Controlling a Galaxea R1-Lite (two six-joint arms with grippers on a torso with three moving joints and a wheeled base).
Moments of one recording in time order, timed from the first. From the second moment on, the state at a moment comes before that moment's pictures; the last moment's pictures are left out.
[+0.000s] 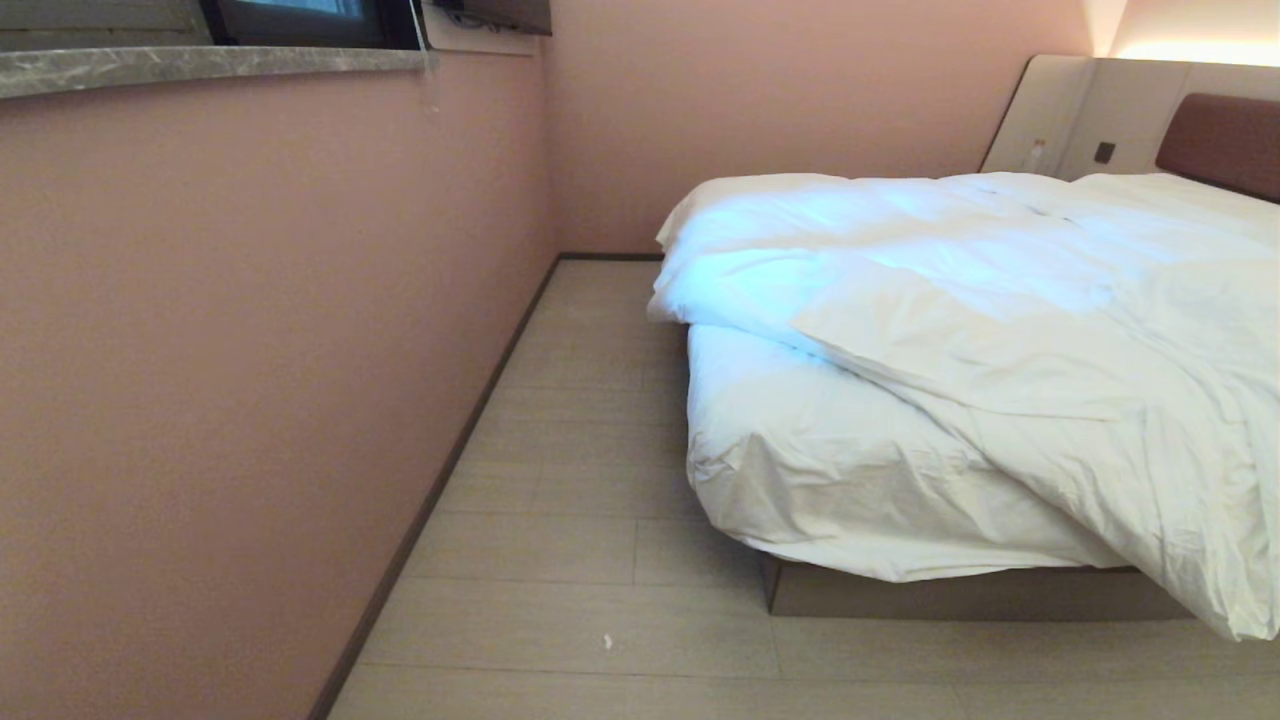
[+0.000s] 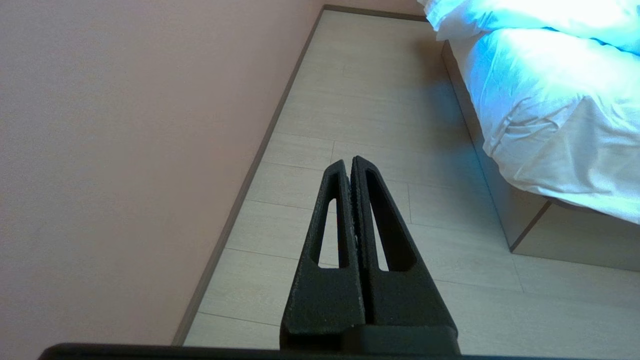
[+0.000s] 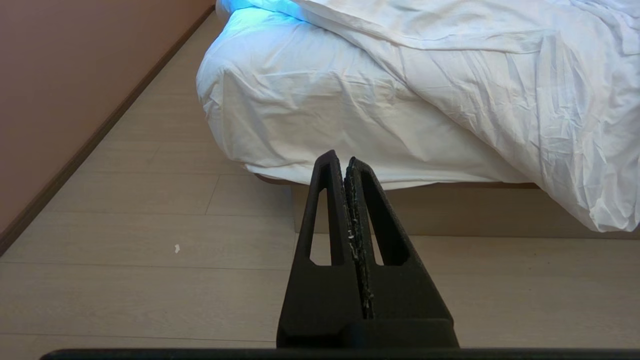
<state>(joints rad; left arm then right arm) 0.00 0.00 0.00 -0.01 0.04 -0.10 0.00 0.00 0.00 0.00 0.00 0.00</state>
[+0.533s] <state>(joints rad) 0.00 0.00 0.00 -0.01 0.04 -0.09 0.00 0.00 0.00 0.00 0.00 0.00</state>
